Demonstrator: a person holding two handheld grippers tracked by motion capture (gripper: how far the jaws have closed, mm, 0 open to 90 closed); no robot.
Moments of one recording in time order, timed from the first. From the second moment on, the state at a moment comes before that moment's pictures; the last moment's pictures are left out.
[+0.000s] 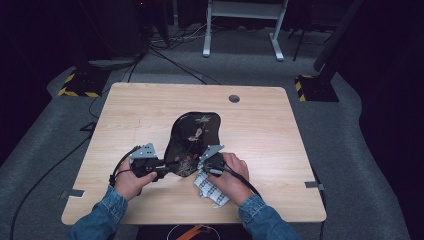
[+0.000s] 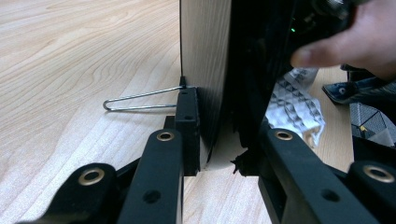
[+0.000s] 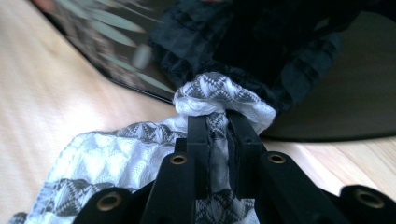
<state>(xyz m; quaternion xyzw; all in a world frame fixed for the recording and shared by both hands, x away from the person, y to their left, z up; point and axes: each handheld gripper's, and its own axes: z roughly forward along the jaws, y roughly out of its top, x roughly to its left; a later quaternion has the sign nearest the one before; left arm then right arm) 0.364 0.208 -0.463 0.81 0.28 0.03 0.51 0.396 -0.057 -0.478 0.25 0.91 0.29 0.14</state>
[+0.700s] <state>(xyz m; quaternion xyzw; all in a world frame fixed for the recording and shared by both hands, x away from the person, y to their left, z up) 0.362 0.206 -0.461 0.81 0.30 0.04 0.50 0.409 -0.099 -0.465 0.31 0.89 0.29 0.18</state>
